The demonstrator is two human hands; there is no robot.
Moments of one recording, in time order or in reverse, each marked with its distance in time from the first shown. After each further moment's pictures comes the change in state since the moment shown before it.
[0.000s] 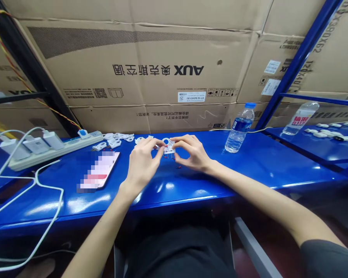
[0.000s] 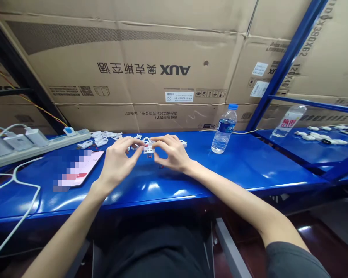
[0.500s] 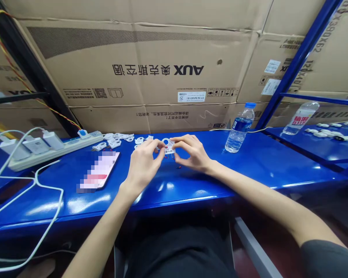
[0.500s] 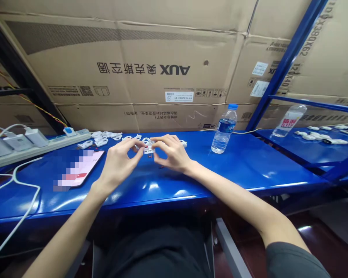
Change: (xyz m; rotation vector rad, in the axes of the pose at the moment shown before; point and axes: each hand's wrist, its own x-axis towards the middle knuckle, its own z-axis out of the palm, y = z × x) left_hand 0.000 0.001 0.000 0.026 -0.058 0.001; right_hand 0.000 0.000 0.001 -0.023 0.021 -0.037
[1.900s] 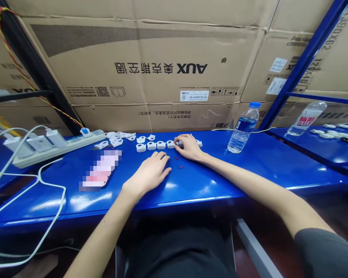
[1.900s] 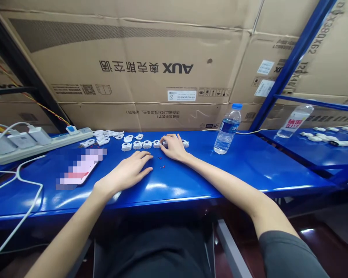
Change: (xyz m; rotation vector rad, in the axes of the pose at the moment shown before) left_hand -0.013 -0.012 0.010 0.389 -0.632 0.114; right_hand -0.004 0.066 0.059 -0.041 -0.300 0.419
